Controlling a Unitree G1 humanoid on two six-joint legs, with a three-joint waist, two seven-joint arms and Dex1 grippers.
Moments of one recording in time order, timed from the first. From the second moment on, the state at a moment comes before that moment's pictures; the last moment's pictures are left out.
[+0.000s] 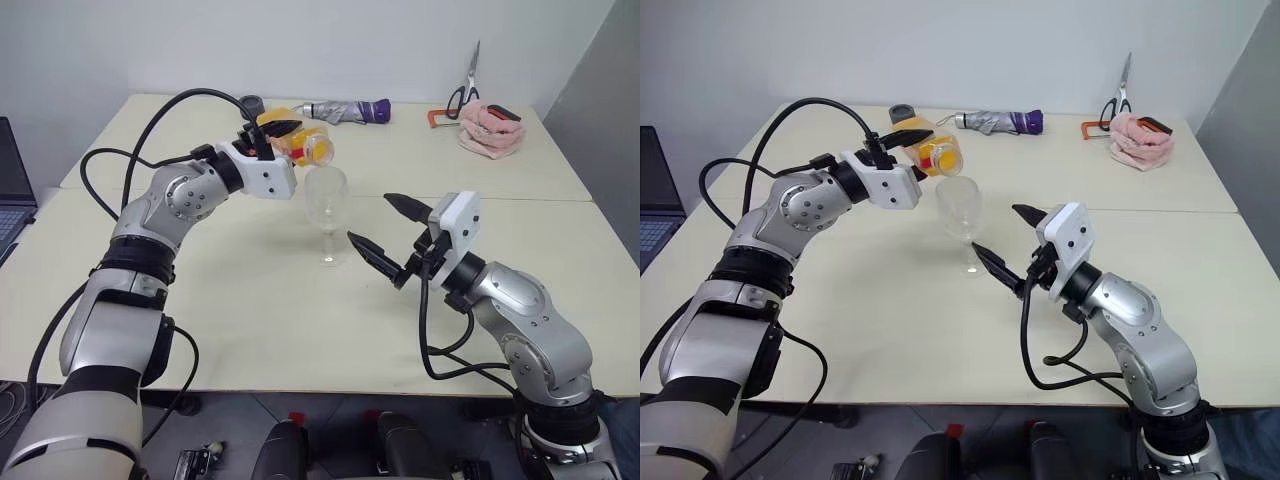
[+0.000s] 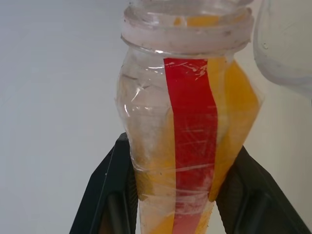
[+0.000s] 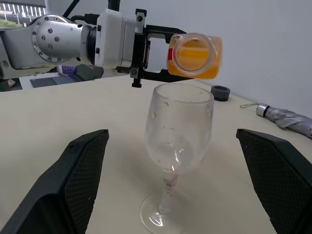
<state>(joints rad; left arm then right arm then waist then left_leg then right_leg) -1.07 0.65 -0.24 0.86 0.51 -0.83 -0.33 -0.35 -0.35 0.10 -0.58 0.38 0.55 0.48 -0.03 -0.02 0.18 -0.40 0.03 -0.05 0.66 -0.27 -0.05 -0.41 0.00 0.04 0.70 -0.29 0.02</state>
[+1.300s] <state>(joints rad) -1.12 0.70 -0.28 0.87 0.64 -0.88 -0.20 -0.34 -0.43 0.05 -0.58 0.45 0.55 0.57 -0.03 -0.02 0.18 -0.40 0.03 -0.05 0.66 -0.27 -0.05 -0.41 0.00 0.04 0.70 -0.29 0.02</state>
